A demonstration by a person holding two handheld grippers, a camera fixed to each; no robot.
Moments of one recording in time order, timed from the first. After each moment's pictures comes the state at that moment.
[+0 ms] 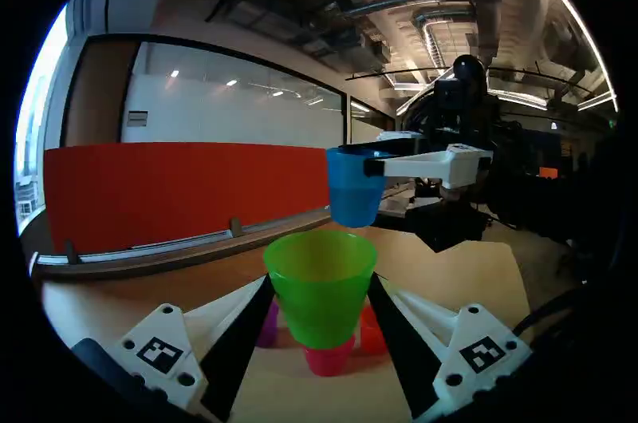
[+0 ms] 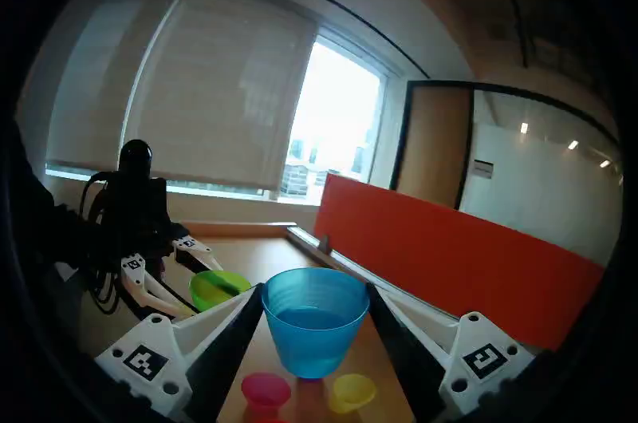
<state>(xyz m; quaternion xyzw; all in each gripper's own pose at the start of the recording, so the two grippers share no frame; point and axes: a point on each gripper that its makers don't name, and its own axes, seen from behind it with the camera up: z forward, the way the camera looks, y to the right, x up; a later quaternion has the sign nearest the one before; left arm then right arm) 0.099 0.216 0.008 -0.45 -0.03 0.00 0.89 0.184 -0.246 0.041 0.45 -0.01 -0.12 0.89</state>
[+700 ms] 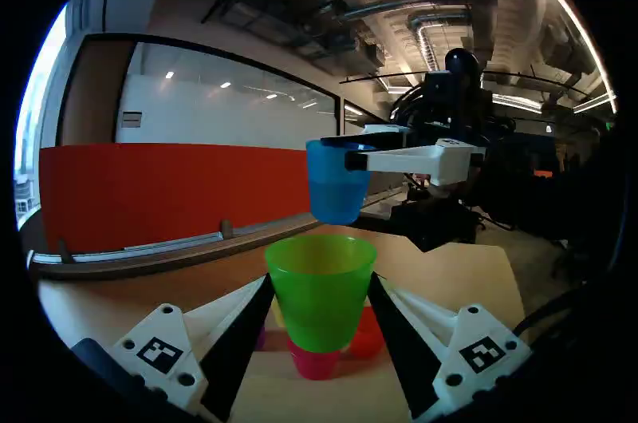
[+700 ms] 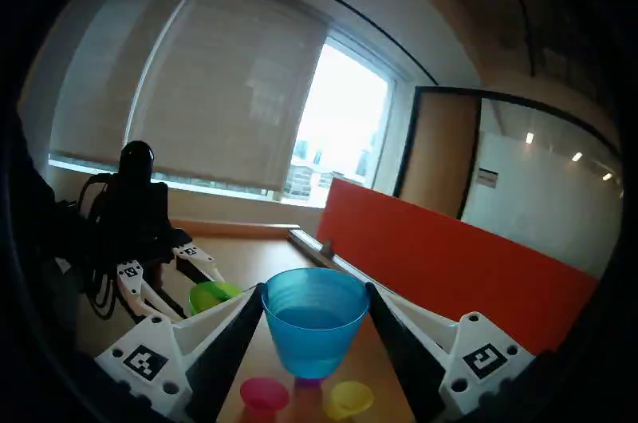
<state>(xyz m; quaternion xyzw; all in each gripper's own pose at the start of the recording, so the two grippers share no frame) 0.099 0.229 -0.001 -0.47 -0.02 0.00 0.88 0.191 -0.255 0.041 0.45 0.01 -0.14 0.88</state>
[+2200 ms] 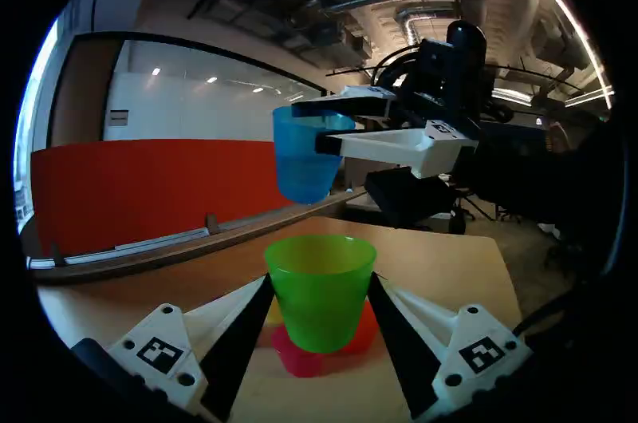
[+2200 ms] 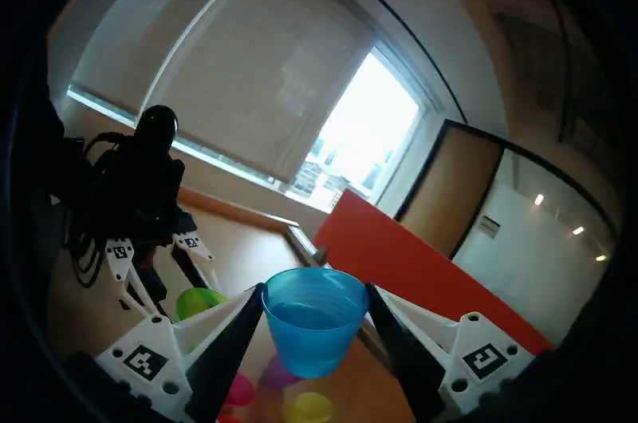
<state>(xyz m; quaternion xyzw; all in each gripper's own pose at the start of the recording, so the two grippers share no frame) 0.091 0.245 -0.010 -0.49 -0.03 0.01 0.87 0.205 -0.271 0.041 0.46 0.06 -0.27 0.85</state>
